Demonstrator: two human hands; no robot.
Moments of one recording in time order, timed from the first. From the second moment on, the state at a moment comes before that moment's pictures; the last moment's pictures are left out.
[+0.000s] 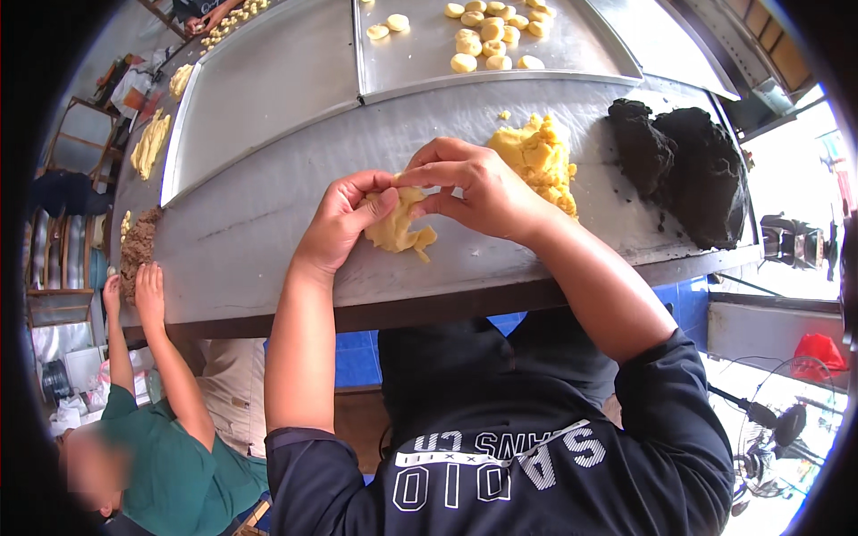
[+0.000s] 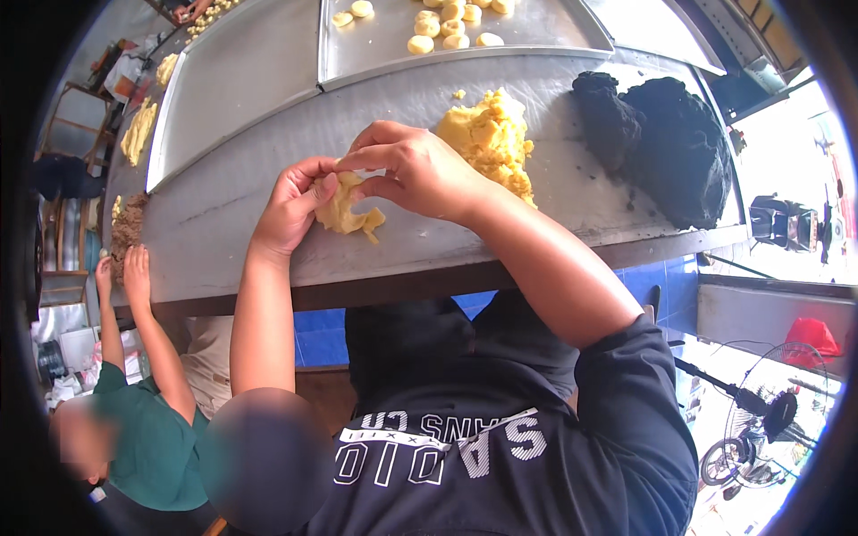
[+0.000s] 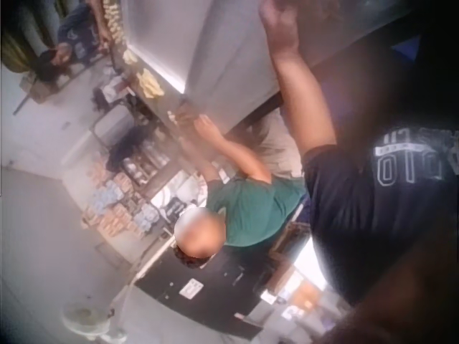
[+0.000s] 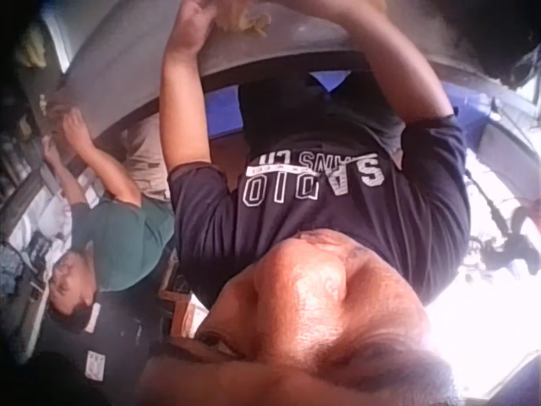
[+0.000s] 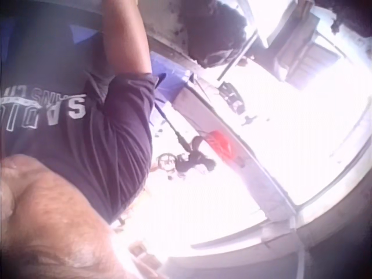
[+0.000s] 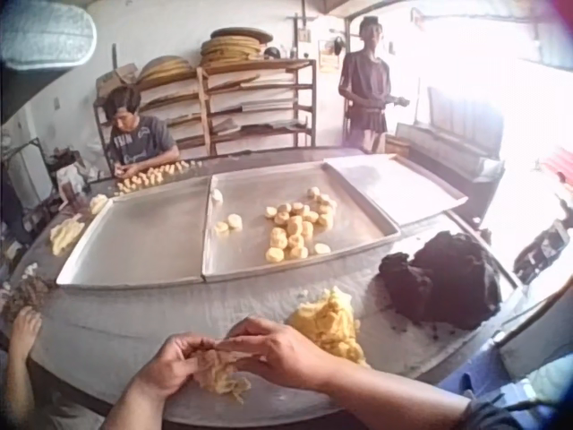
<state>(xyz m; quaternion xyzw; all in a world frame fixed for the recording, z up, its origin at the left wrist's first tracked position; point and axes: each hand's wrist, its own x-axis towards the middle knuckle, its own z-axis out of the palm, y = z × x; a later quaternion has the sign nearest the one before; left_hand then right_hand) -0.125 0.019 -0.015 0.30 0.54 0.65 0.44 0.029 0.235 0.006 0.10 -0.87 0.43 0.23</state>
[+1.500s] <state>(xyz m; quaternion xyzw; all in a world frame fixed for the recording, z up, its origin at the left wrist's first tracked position) -0.106 -0.031 0.021 0.37 0.69 0.51 0.37 0.027 0.208 -0.003 0.12 -0.87 0.38 0.29</state>
